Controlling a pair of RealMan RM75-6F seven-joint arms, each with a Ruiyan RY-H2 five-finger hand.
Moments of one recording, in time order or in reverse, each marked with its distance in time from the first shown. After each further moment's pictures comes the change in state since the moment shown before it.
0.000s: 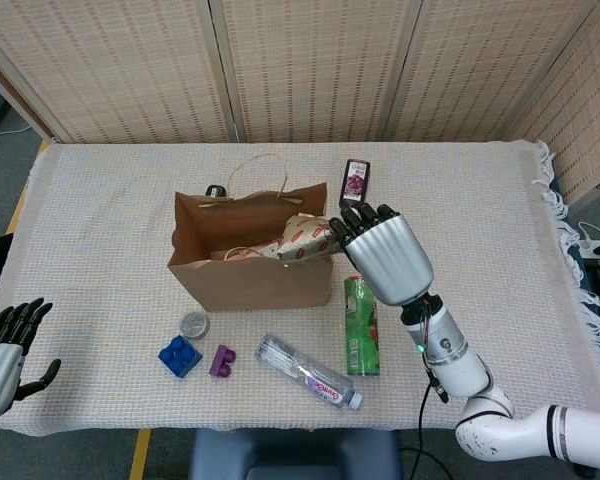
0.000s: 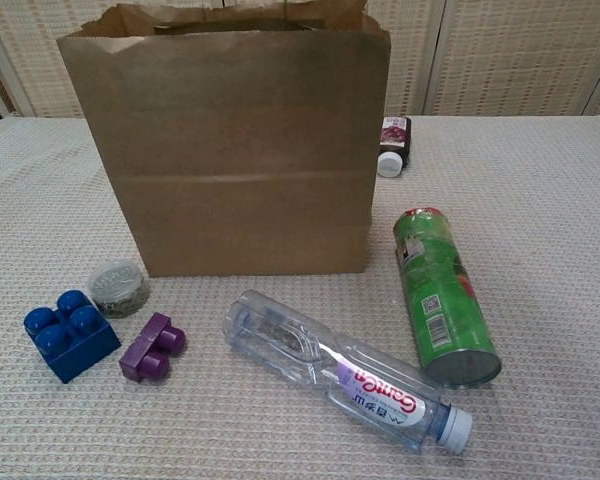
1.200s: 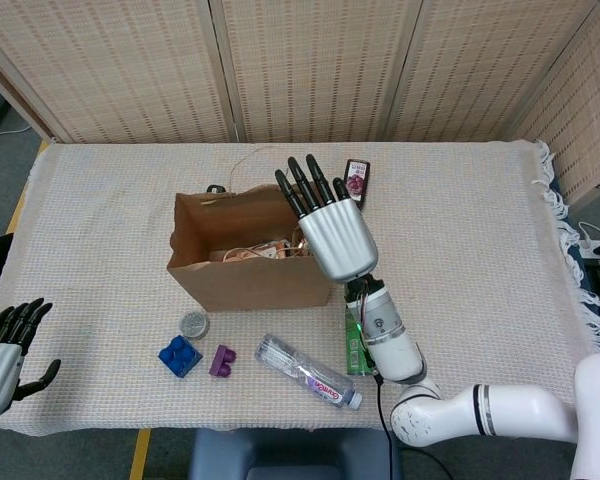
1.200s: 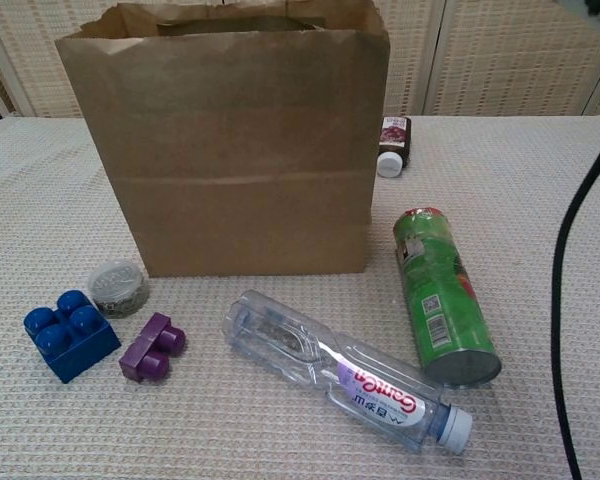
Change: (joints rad) left arm 0.000 0.003 0.002 0.007 0.001 -0.001 -0.024; right arm 0.195 -0.165 0.024 0.033 0.328 0.058 -0.313
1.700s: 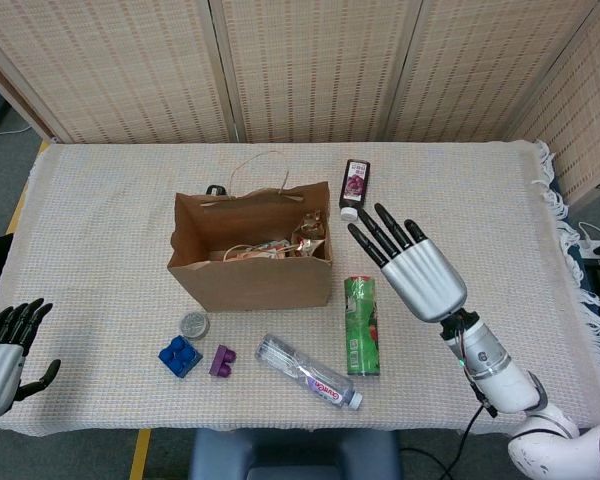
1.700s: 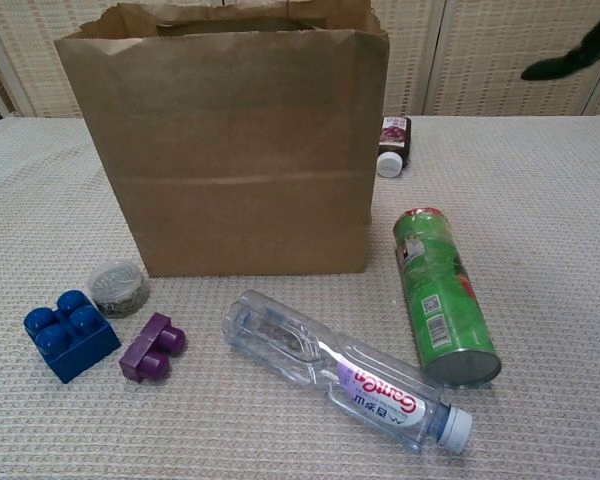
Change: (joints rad) left arm 0.003 -0.008 -0.003 -0.010 -0.006 0.006 0.053; right arm -0.261 0.407 -0.337 -0.023 -0.422 -0.052 0.435
